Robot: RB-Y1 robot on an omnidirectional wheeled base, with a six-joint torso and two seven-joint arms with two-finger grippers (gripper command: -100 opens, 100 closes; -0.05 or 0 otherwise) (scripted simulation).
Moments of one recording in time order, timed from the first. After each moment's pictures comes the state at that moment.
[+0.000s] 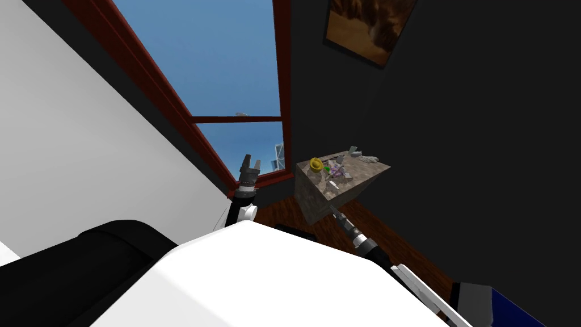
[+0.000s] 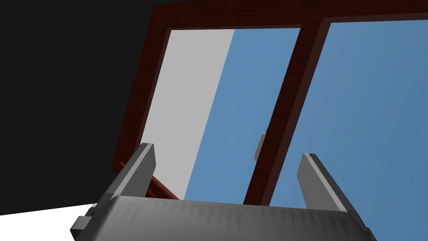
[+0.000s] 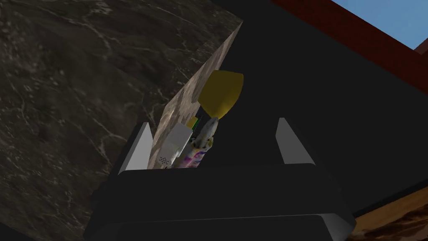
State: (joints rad) left arm 0.49 0.03 0.02 -2.24 -0.08 -0.56 0.04; right arm 0.52 -0.85 0.36 -1.91 0.15 -0.22 -0.21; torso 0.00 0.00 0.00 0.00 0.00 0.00
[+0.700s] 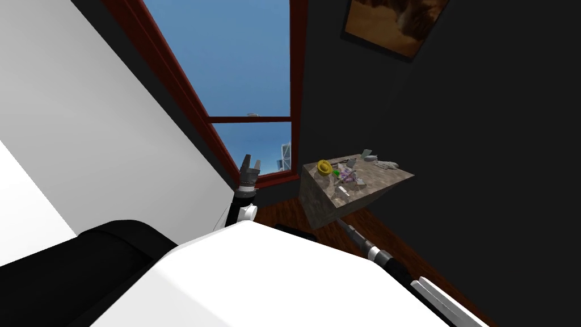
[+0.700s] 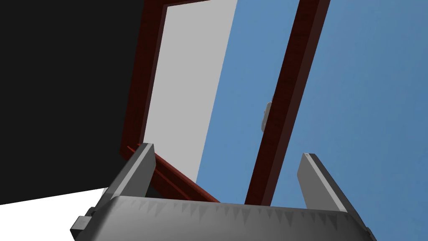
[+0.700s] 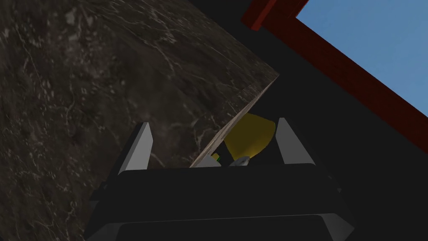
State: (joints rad) left arm 0.49 0.03 0.02 -2.24 -0.08 -0.56 0.04; right arm 0.53 -1.04 0.41 -1.83 0.17 -0.19 -0.23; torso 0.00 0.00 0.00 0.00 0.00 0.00
